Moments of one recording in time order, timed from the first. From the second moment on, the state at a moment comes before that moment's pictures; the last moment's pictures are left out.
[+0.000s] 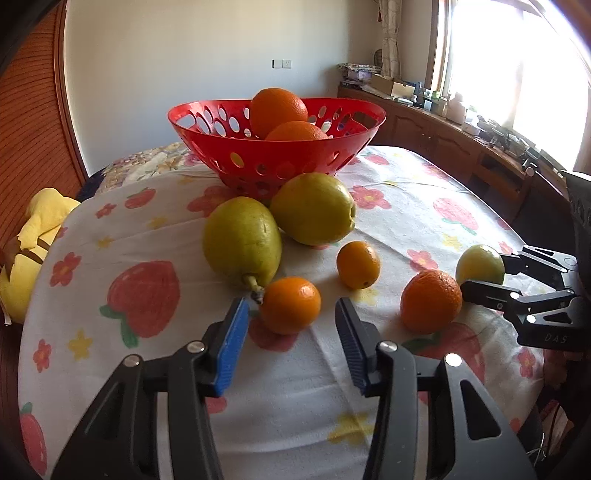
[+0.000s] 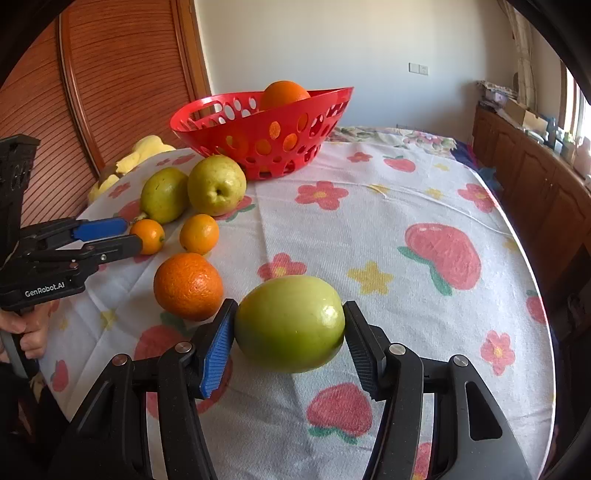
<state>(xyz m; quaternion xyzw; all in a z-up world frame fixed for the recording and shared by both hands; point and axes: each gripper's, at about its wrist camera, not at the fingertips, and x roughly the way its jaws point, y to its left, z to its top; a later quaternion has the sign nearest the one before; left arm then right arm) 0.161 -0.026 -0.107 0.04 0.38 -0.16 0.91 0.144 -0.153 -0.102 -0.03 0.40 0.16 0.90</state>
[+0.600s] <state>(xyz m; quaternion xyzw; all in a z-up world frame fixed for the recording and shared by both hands) 0.180 -0.035 -0.115 0.05 0.42 -0.14 0.90 0.143 -0.152 -0.103 -0.04 0.40 0.16 0.90</state>
